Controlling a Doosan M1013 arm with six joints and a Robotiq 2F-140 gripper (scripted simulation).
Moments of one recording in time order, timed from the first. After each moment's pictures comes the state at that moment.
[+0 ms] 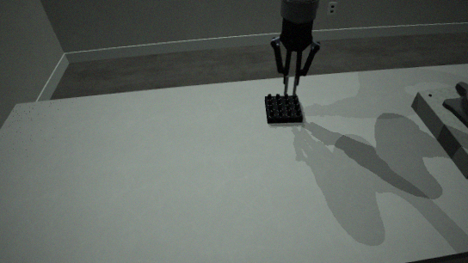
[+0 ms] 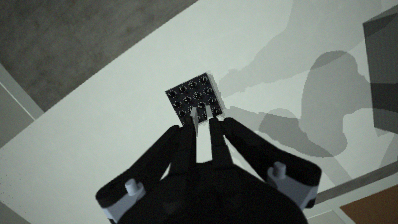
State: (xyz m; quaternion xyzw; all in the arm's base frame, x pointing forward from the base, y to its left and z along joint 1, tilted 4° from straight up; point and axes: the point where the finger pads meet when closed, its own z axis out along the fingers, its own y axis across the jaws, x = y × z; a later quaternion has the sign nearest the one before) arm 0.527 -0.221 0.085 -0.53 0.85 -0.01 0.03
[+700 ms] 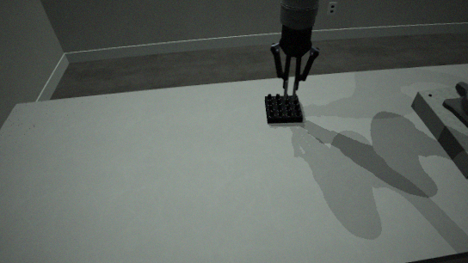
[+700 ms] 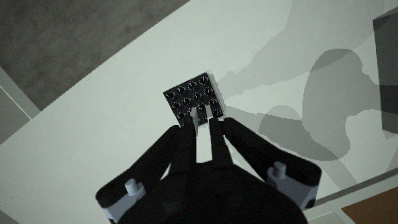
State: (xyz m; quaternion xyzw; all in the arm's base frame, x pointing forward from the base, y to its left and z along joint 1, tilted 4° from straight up) arm 0.528 -0.221 0.068 -0.53 0.85 -0.01 0.03
